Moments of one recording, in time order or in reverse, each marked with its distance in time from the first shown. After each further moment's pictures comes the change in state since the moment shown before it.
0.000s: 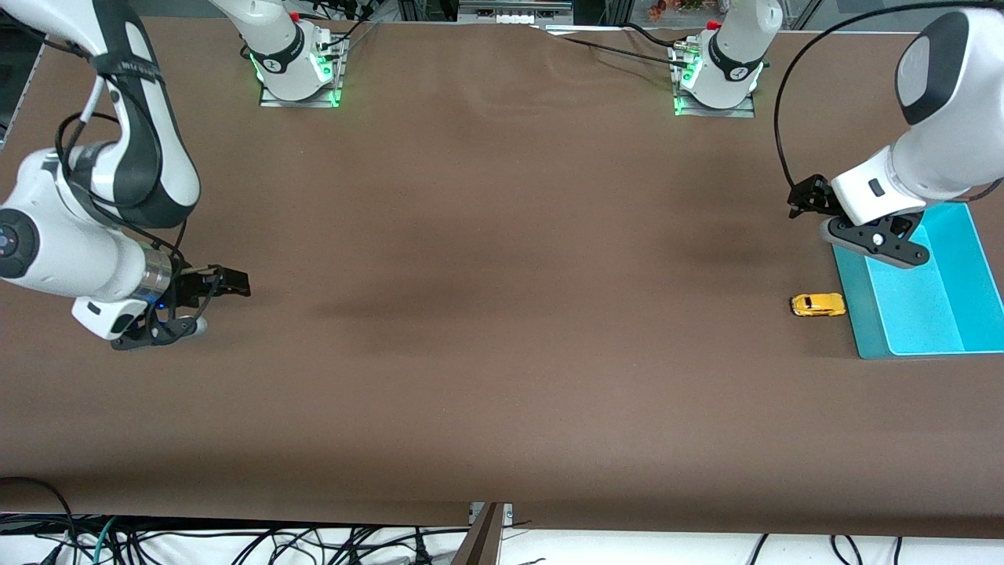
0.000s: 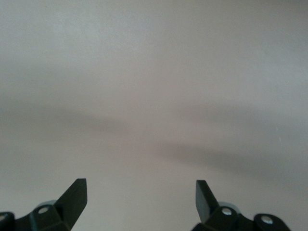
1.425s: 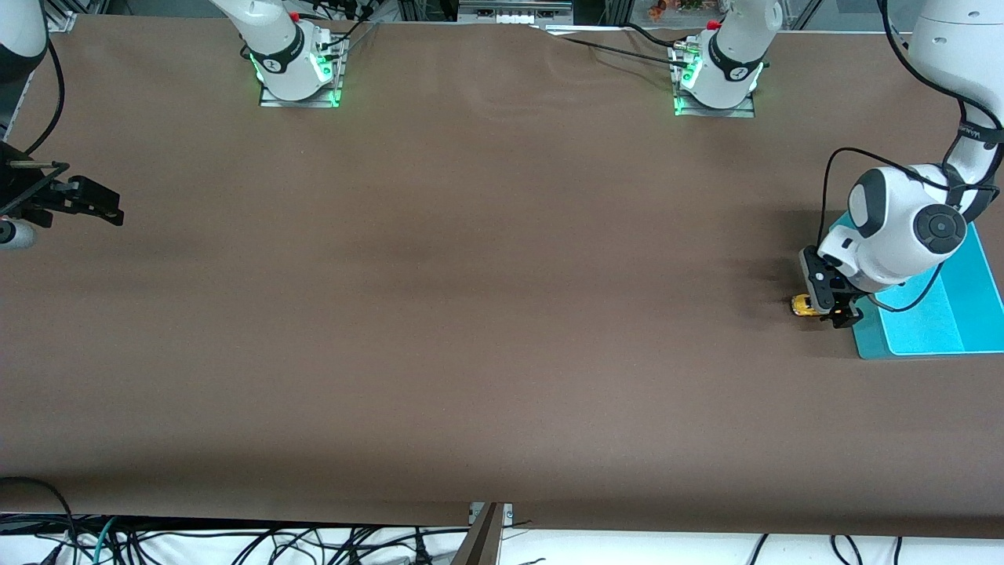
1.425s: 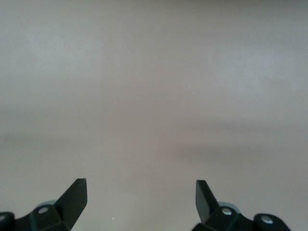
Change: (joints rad) left arm 0.242 0.408 0.006 -0.207 0.198 0.724 1.045; right arm -0.061 -0.255 -0.054 0.060 -0.112 -0.253 0.029
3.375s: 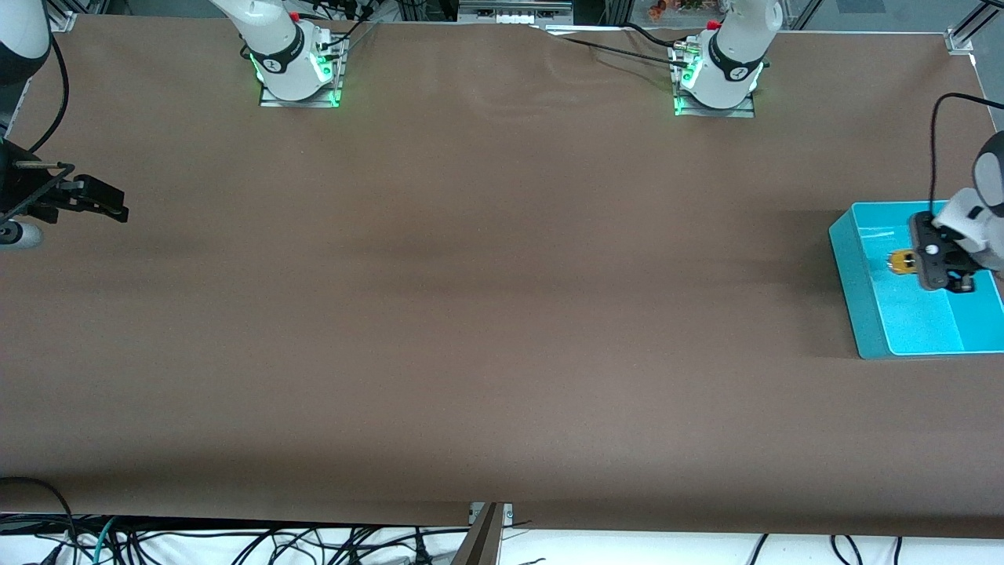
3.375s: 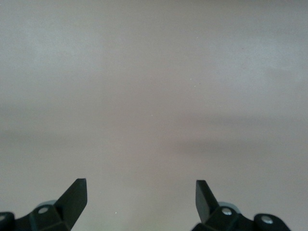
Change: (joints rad) left arm 0.050 -0.138 0.121 0.225 0.077 -0.440 0.234; right arm 0.002 0.003 0.004 0.000 0.000 -0.011 0.011
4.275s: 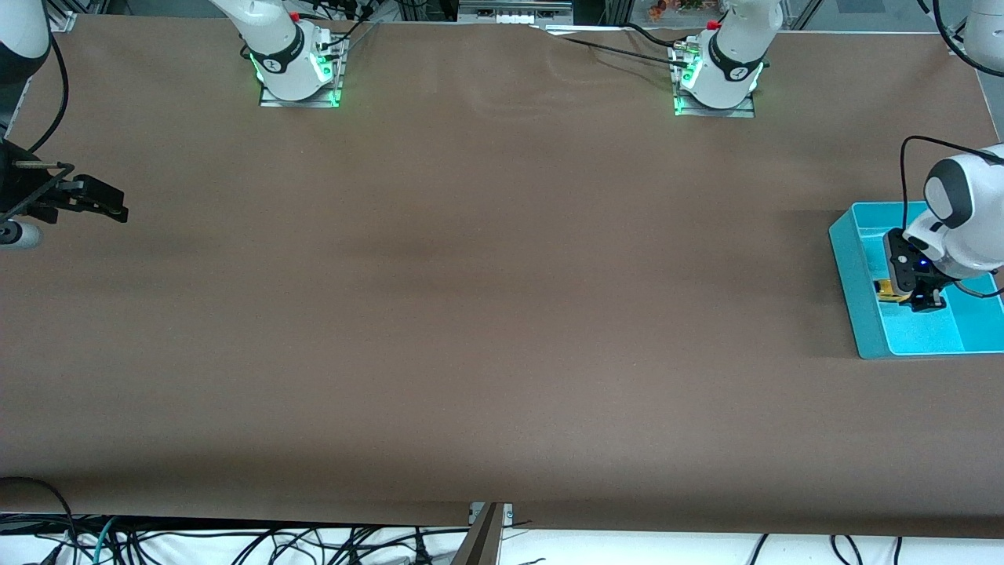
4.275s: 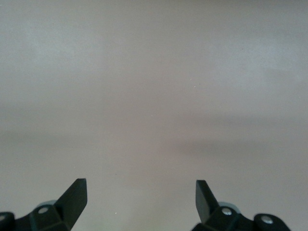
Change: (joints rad) left arm 0.065 0.123 0.002 -0.139 0.000 0.427 0.077; right arm 0.000 0.000 0.000 0.001 0.000 0.001 0.000
